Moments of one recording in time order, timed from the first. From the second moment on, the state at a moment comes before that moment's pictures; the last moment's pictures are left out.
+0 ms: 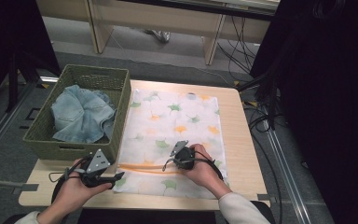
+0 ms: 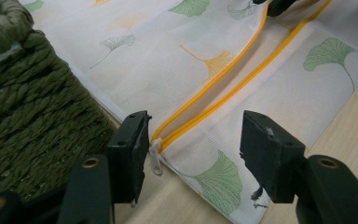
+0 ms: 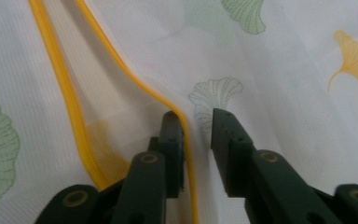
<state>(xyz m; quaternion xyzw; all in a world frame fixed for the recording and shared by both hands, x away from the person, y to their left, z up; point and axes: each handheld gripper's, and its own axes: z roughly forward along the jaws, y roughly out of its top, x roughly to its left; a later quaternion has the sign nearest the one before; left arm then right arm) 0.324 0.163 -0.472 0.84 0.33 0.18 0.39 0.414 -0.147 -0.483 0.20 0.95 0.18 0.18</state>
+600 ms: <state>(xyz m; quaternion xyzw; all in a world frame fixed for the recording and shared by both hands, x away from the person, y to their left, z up) 0.324 0.162 -0.471 0.83 0.33 0.19 0.40 0.415 -0.148 -0.462 0.21 0.93 0.23 0.21</state>
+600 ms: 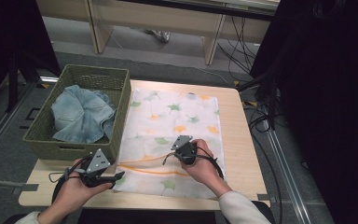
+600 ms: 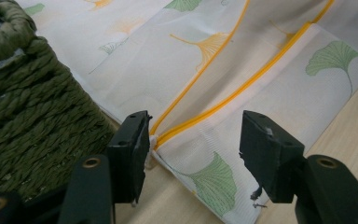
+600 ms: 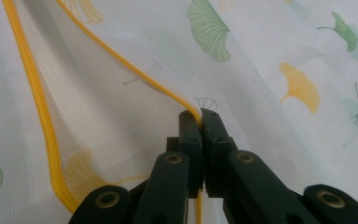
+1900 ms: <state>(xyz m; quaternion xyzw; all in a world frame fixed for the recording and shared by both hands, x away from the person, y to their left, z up) 0.323 0.161 -0.469 0.83 0.33 0.20 0.40 0.426 -0.141 -0.422 0.24 0.88 0.31 0.28</state>
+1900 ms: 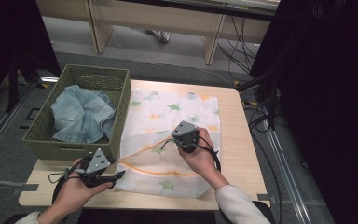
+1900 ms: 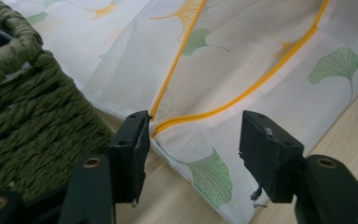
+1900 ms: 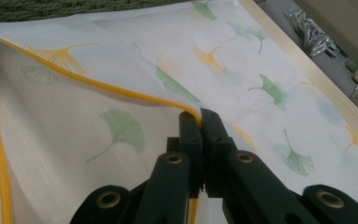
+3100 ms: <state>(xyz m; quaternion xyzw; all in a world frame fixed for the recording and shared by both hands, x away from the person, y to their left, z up) 0.319 0.184 -0.405 0.76 0.29 0.32 0.49 0.434 -0.140 -0.388 0.25 0.85 0.34 0.31</state>
